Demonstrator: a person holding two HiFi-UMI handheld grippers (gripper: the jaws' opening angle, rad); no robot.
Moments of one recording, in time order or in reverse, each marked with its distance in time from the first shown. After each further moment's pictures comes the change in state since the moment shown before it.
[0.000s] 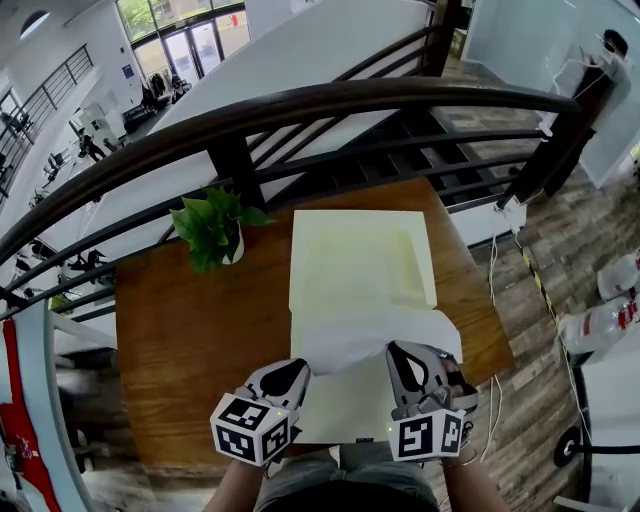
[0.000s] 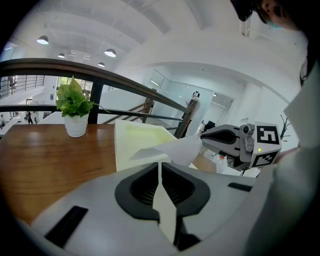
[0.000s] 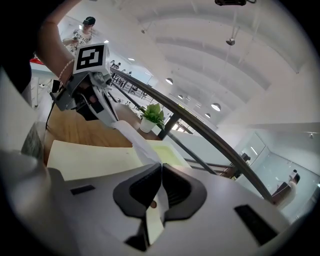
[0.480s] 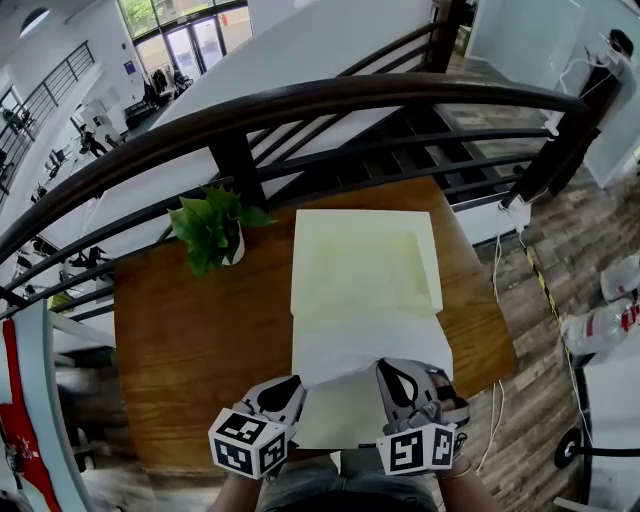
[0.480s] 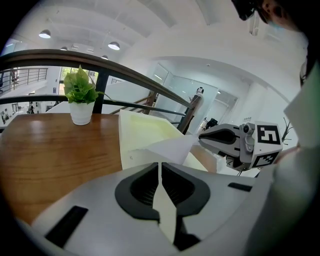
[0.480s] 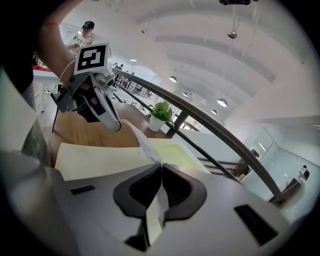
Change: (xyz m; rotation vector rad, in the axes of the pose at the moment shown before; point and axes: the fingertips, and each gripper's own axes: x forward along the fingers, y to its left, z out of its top) left arm -0.006 0.008 -0.029 -0.045 0.067 0.016; right arm 0.009 0.035 -0.003 0.020 0.015 0.086
